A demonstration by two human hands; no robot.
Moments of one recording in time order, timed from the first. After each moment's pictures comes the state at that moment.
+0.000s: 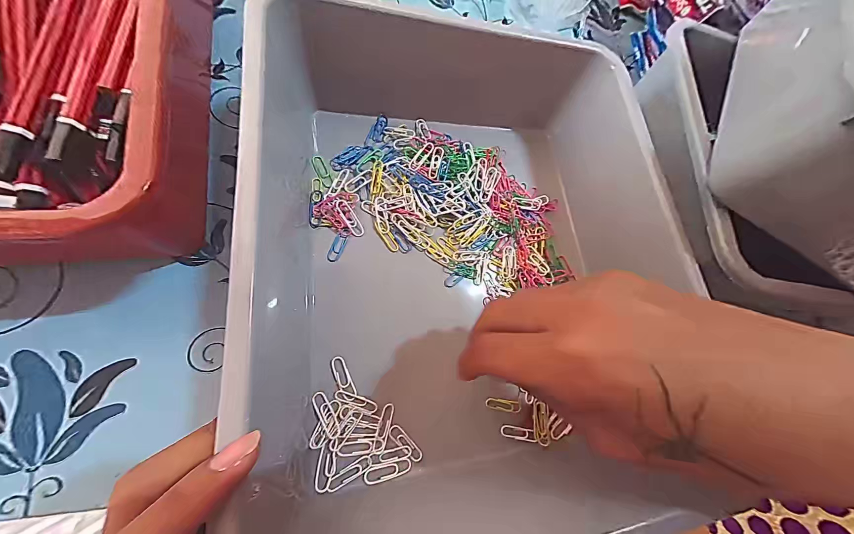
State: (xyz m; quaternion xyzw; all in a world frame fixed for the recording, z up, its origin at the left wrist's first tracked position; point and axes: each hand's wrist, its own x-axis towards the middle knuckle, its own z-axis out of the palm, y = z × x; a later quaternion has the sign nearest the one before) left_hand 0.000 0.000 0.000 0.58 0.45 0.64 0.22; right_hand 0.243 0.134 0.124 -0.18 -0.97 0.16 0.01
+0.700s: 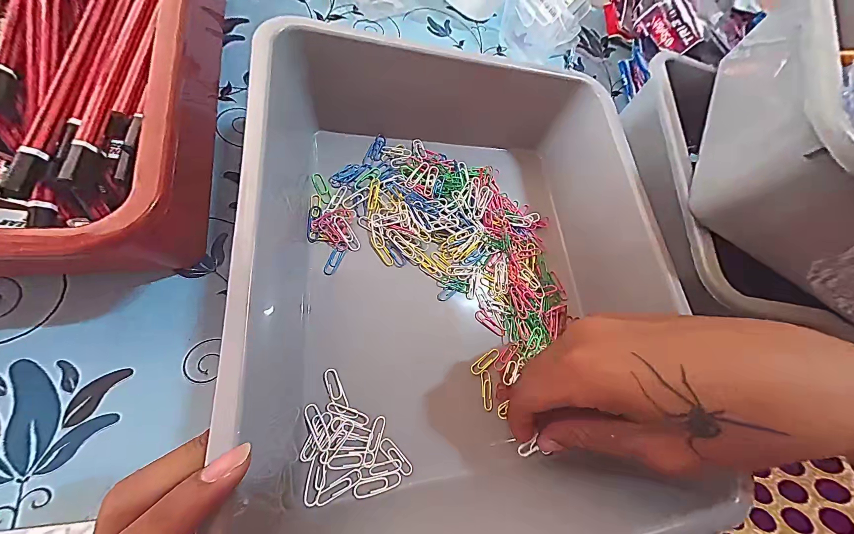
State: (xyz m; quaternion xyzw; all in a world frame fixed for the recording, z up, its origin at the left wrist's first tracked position) left_hand 0.001 0.002 -0.001 0.58 0.45 0.65 0.21; right_hand 0.274 0.151 0.125 -0.17 -0.88 0.43 -0.10
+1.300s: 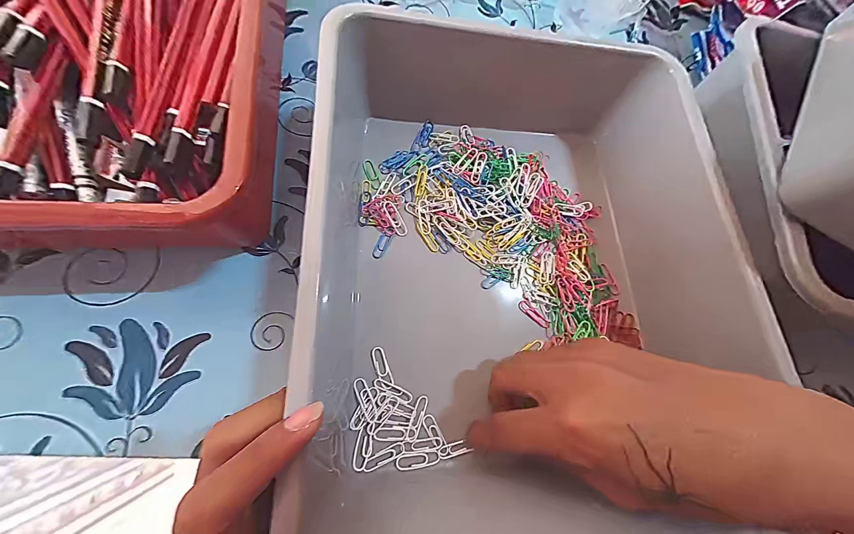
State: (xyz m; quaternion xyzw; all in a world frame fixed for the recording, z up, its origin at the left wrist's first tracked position) left_hand 0.002 0.002 0.009 0.61 0.46 0.62 0.19; right_hand 0.245 0.121 0.091 -0.09 -0.97 0.22 0.00
